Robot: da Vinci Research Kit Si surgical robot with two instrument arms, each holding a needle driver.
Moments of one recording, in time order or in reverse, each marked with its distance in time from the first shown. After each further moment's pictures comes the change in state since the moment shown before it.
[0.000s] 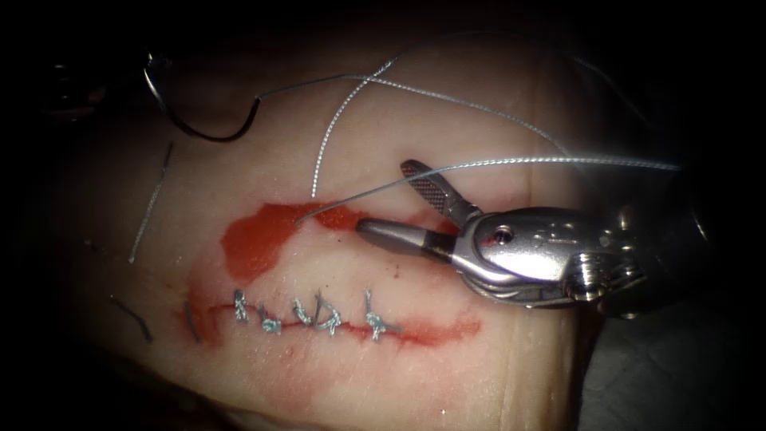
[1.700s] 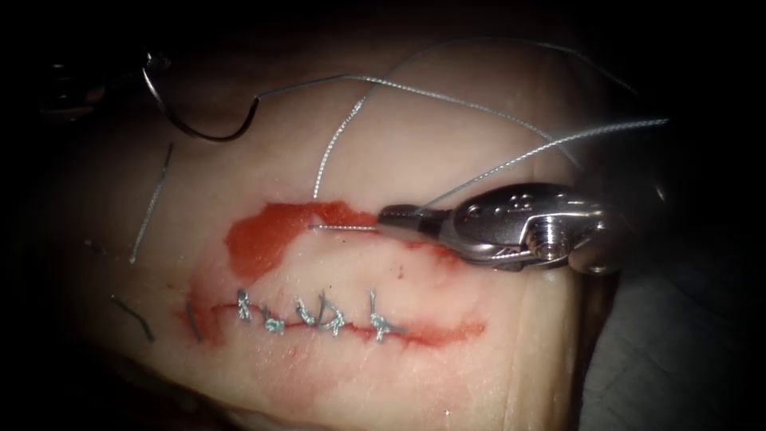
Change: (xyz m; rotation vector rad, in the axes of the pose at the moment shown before) right arm 0.006 -0.007 -0.001 0.048 0.298 0.028; left arm 0.000 0.000 0.000 0.000 0.000 -0.001
